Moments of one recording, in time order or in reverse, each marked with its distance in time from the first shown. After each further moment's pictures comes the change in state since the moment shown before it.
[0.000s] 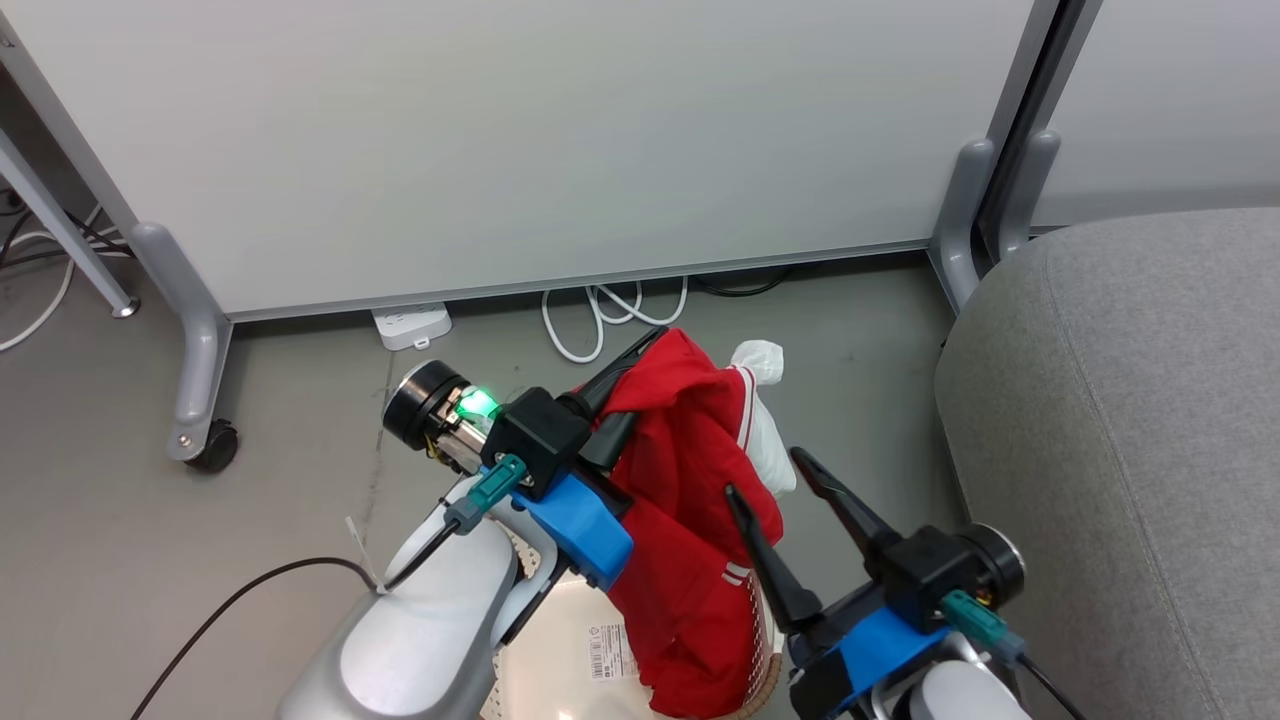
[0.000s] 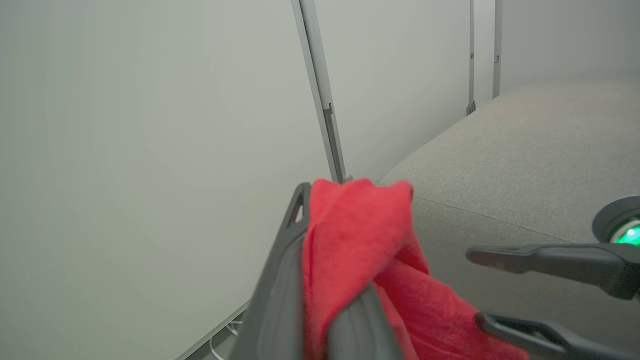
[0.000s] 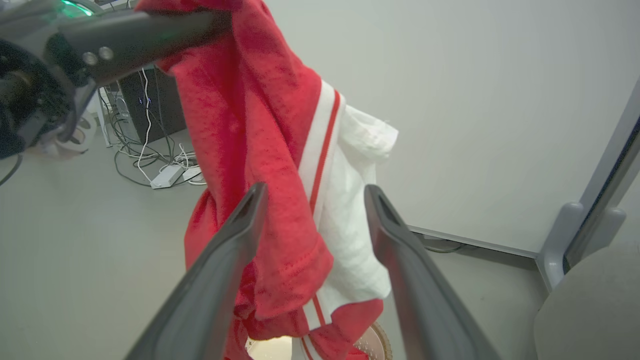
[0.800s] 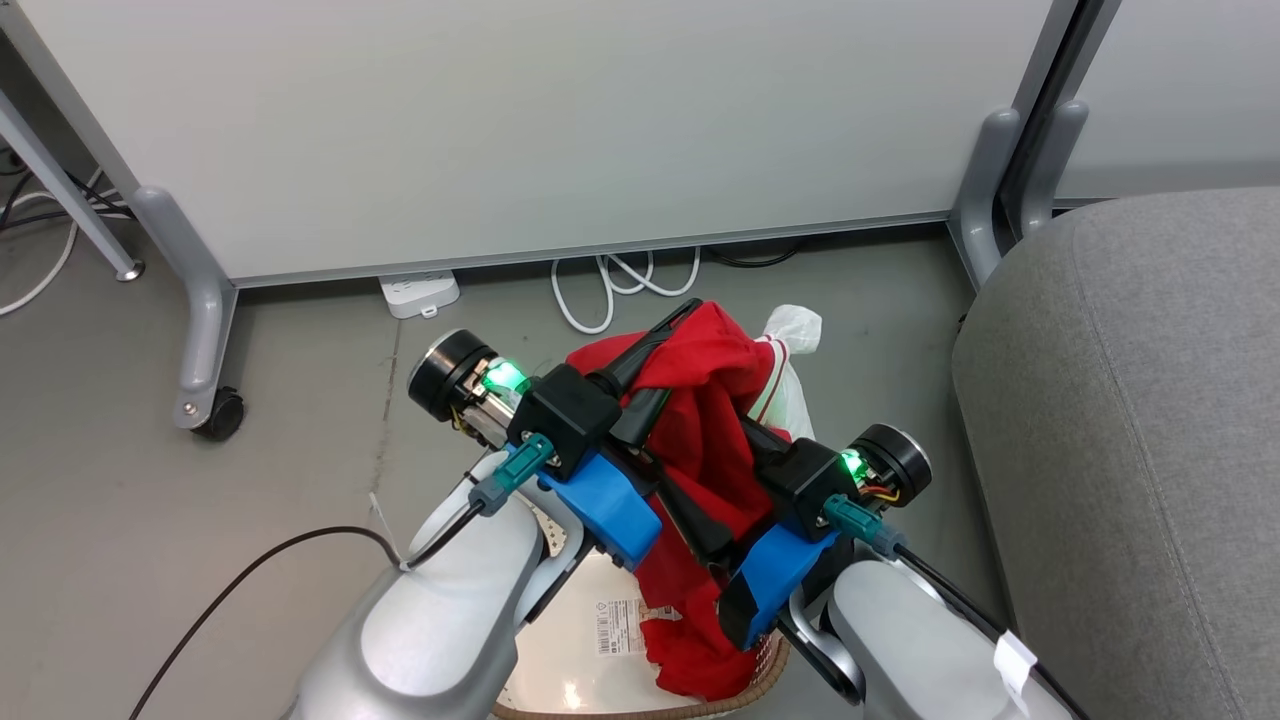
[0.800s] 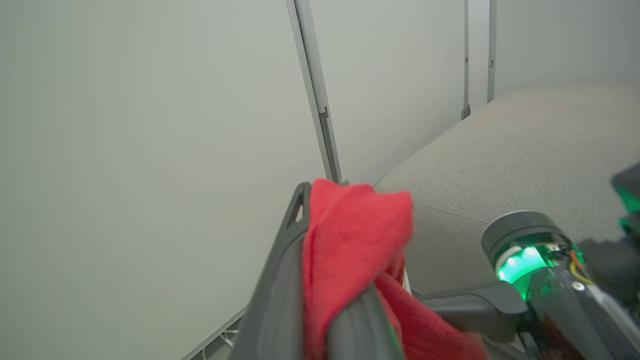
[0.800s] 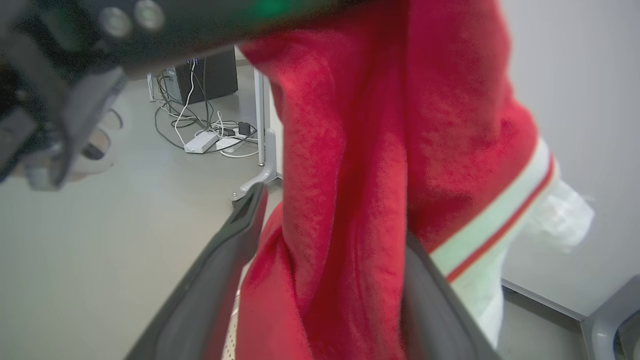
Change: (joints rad) left arm -0.051 -0.020 -0.028 -0.005 -0.007 0.004 0.000; right arm -0.301 0.033 0.214 0.268 0.013 0.000 0.000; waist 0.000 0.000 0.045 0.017
